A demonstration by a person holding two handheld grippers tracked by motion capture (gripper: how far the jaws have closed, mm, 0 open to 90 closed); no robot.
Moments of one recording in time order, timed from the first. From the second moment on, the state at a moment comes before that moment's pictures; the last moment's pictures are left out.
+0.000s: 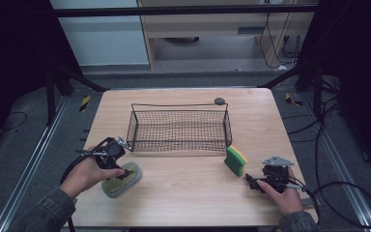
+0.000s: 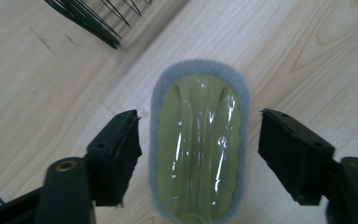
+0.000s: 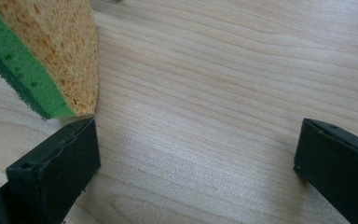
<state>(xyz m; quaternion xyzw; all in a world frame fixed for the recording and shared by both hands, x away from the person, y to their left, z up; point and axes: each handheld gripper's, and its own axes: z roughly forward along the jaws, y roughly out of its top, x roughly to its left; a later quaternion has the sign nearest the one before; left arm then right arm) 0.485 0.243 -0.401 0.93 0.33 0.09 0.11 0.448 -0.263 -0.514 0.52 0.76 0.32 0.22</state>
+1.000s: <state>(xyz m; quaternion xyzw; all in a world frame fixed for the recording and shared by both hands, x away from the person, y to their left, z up) 0.473 0.254 -0.391 0.94 0.29 0.12 0.16 0.447 -0.264 -0.513 0.52 0.76 0.33 0.22</state>
